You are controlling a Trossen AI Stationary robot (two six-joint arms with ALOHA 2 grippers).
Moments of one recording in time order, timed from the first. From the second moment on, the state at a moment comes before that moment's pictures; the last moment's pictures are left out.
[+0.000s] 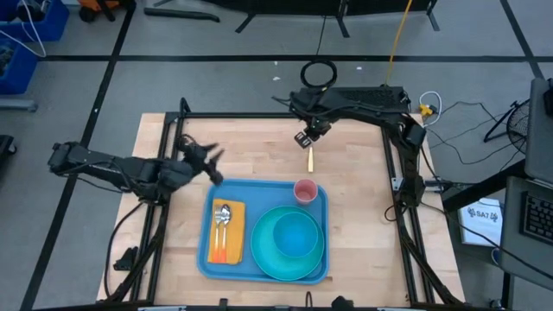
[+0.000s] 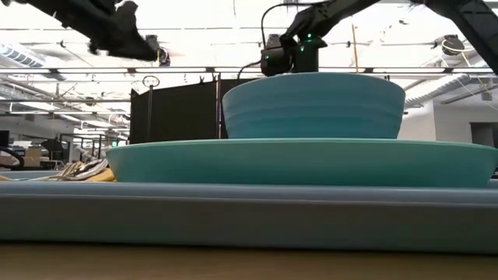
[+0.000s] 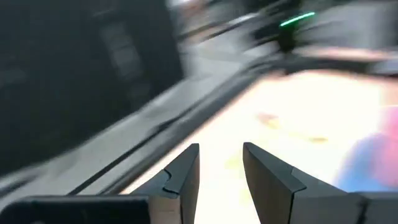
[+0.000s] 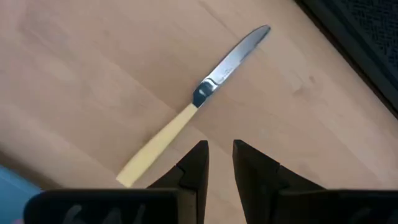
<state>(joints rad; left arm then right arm) -0.16 0.81 0.57 -0.15 -0.90 -0.17 -0.52 1.98 1.72 -1.21 0.13 0.34</state>
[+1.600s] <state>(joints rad) 0.11 0.62 0.22 0.31 -0.26 -0.05 -0.48 1.97 1.28 -0.74 -0.15 0.88</state>
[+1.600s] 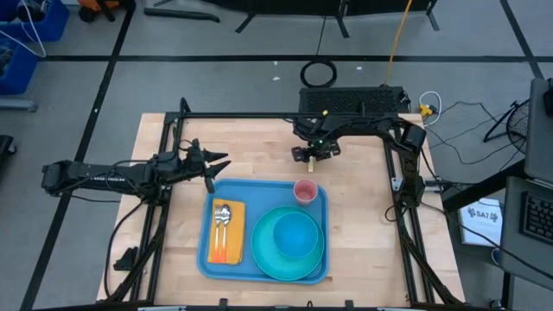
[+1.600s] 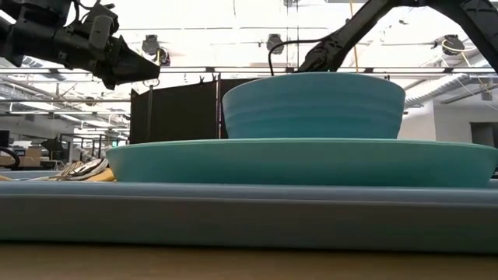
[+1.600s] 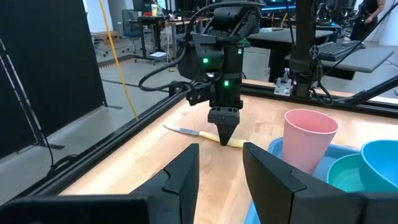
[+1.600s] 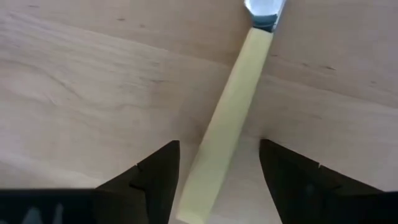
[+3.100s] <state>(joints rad) 0.11 0.62 0.22 0.28 -0.30 -0.06 -0.42 1.96 1.37 -0.36 -0.27 0.53</state>
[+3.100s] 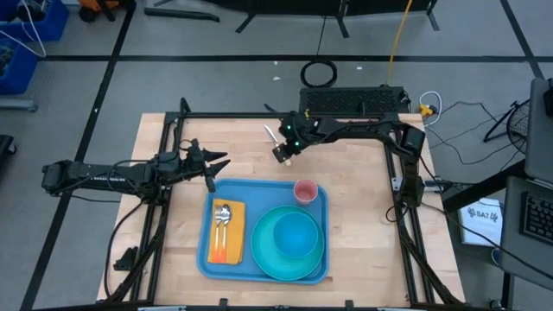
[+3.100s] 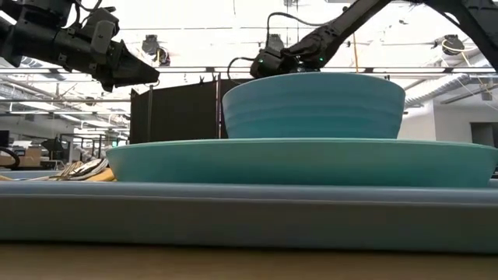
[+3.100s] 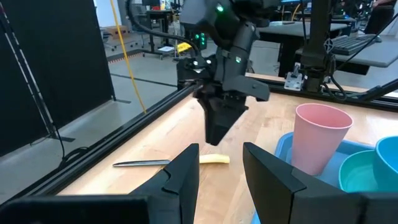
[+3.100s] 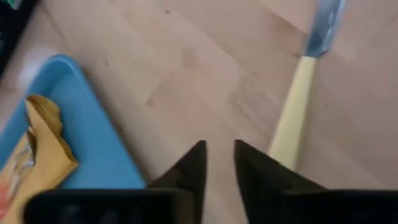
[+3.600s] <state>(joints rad) 0.15 0.62 0.22 0.26 -0.30 -0.07 -0.42 2.01 1.50 -0.58 -0.04 0.37</state>
